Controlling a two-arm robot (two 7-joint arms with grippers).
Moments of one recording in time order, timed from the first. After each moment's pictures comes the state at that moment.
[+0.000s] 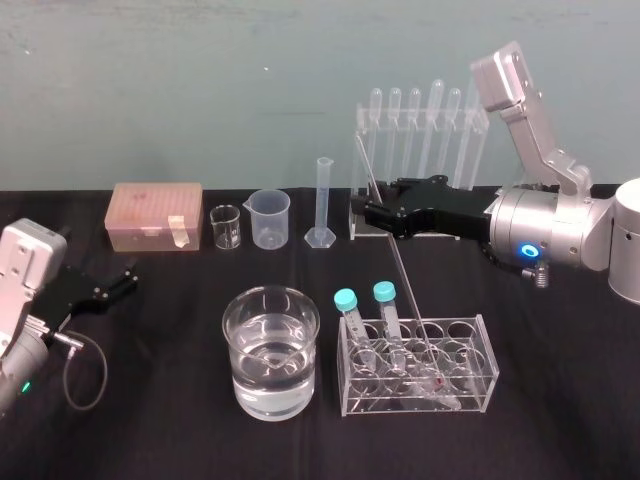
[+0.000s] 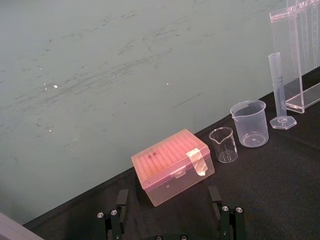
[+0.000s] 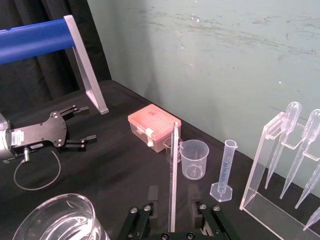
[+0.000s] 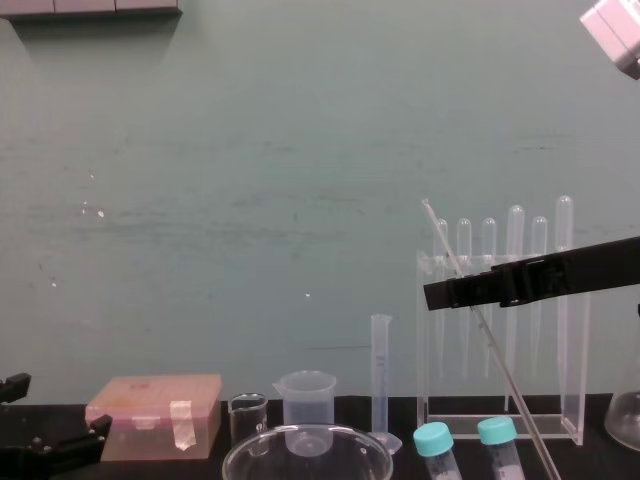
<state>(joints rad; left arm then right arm) -0.20 0.60 0.45 -1.41 -0.25 -0.12 0.03 0.57 0.60 -0.56 -1.53 0.67 0.44 0.45</state>
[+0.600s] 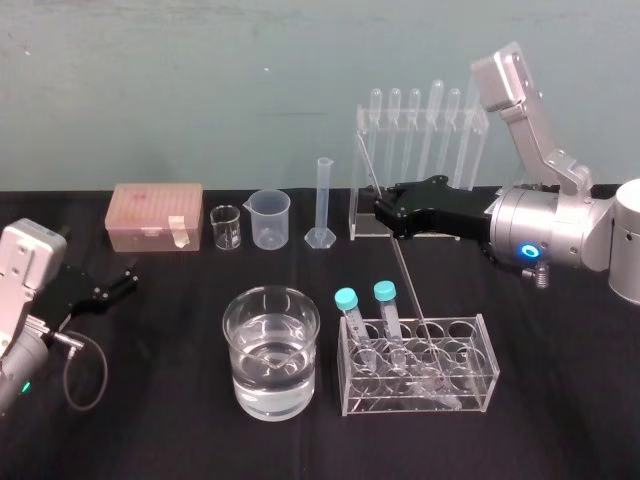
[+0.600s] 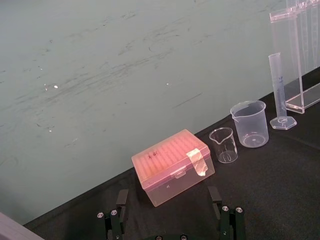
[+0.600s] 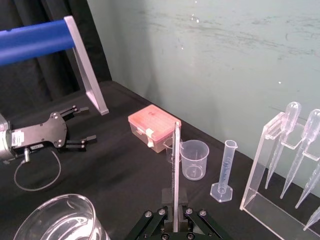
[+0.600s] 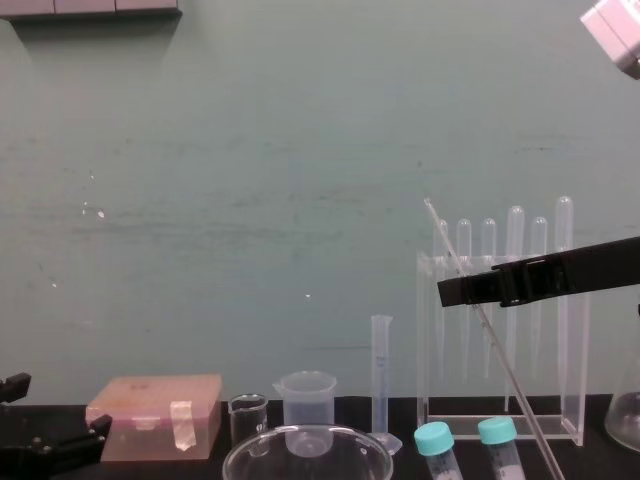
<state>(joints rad) -0.20 0.60 0.45 -1.41 -0.25 -0.12 0.03 0.57 0.60 -0.56 -1.53 0.67 0.44 0.45</state>
